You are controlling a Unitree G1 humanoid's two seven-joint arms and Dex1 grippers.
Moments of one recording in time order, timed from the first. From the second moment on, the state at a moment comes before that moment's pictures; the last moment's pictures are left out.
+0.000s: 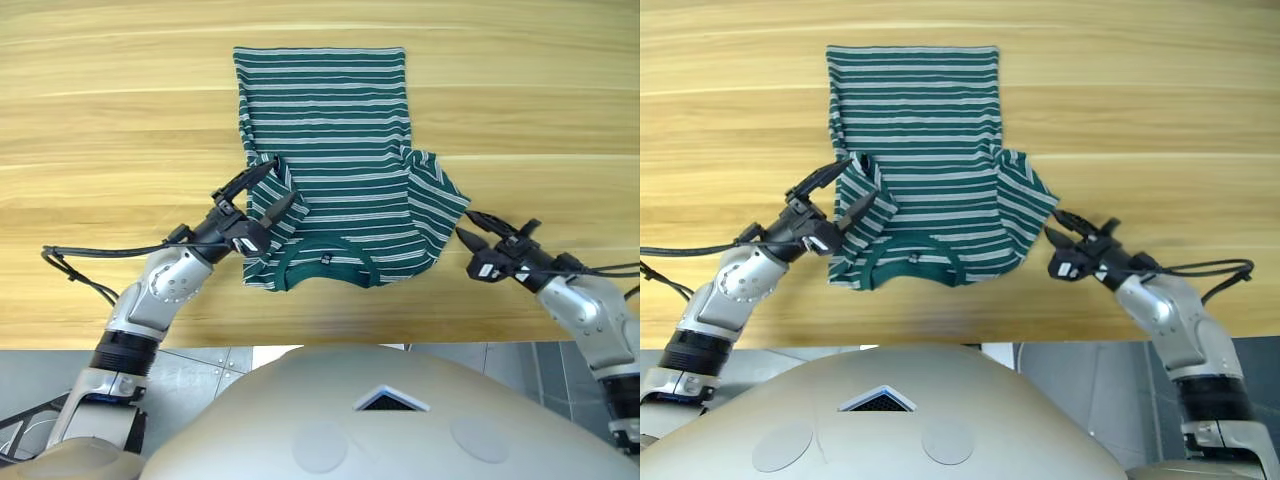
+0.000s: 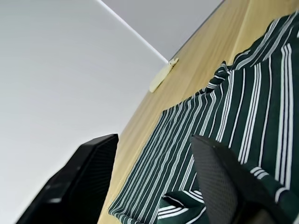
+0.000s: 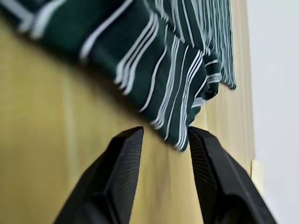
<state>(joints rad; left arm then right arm) 0.18 0.59 -0.23 0.04 0.39 -0.74 -0.17 0.34 -0.78 0.04 0.04 -0.60 -0.55 0.28</state>
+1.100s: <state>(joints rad) 0.16 0.52 -0.22 0.04 0.41 -0.74 -0.16 0.11 -0.80 0.19 0.28 -0.64 -0.55 0.10</state>
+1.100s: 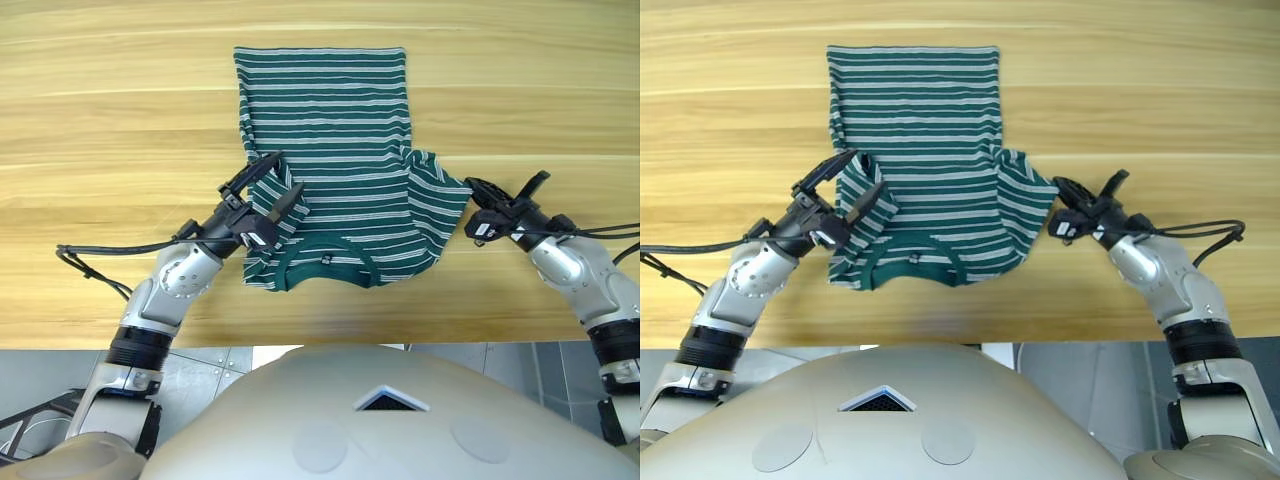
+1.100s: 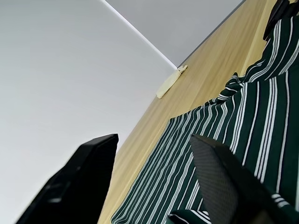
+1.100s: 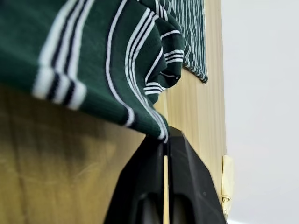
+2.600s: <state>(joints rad) 0.13 0.48 -0.19 0.10 0.41 -0.76 -0.15 0.07 -0.56 0.31 0.15 -0.50 -0.60 0.18</state>
